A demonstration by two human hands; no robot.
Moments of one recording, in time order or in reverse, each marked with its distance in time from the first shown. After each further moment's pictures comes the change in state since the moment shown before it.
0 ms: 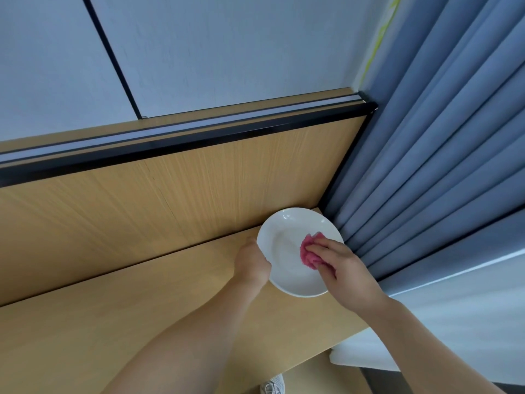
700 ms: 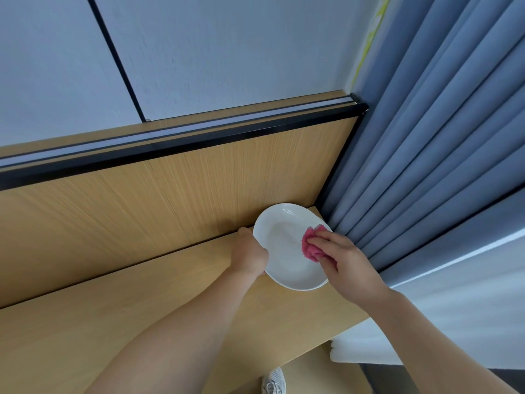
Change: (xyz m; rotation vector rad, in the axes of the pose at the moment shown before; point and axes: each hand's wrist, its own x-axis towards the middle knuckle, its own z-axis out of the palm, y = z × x) left_hand -0.011 0.018 -0.022 -0.222 -0.039 -0.074; right_hand -0.007 0.000 -0.009 -0.047 0.010 0.020
